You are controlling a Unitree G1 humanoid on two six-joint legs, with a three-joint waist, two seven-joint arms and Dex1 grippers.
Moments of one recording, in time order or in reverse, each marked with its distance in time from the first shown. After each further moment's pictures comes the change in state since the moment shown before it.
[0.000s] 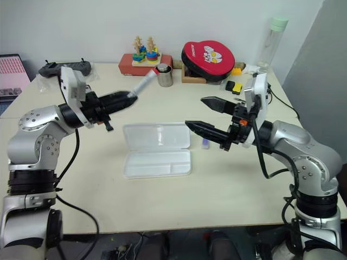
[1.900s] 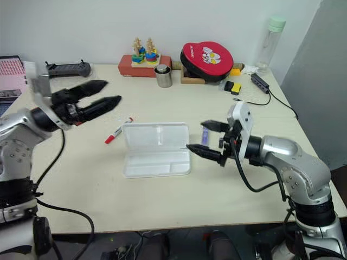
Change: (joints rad) left arm 0.036 -0.018 0.294 0.070 -0.123 0.196 0.288; right arm 0.041 0.027 0.127 0.005 -0.192 -0.020 -0.015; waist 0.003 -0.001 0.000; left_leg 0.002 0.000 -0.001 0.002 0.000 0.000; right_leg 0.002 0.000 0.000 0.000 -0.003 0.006
